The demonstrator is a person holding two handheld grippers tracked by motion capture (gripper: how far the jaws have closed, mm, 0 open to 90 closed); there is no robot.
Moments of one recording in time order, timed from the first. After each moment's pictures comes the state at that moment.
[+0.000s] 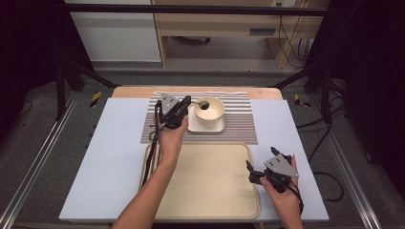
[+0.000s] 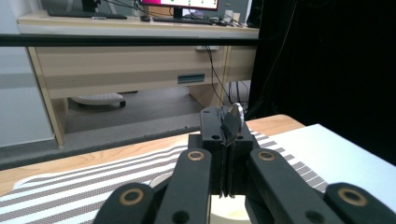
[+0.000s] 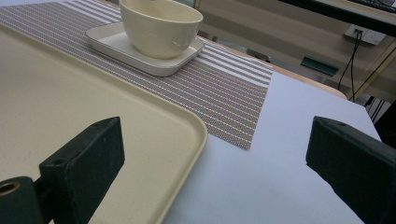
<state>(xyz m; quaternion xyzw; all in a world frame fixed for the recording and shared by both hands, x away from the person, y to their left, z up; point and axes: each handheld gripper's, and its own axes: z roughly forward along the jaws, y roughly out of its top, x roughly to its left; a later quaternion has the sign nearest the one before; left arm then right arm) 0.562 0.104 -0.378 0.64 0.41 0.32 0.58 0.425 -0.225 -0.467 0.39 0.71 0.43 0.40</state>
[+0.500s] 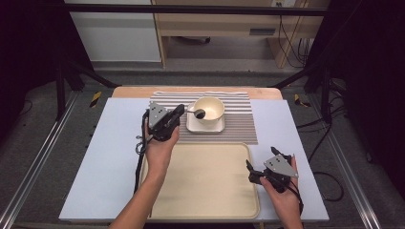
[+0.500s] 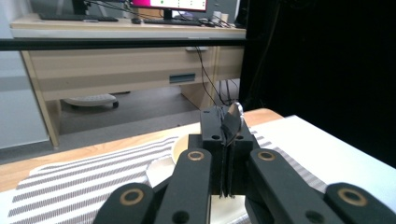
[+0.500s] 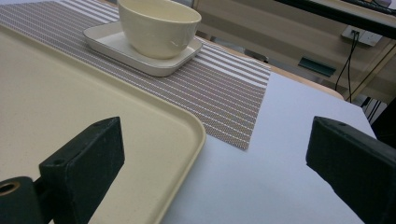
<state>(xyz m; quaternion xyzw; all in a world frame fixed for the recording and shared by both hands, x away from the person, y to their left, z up) 0.512 0.126 -0.365 0.65 0.39 0.31 0.58 0.426 -0.225 -0.466 0.39 0.71 0.42 0.40</state>
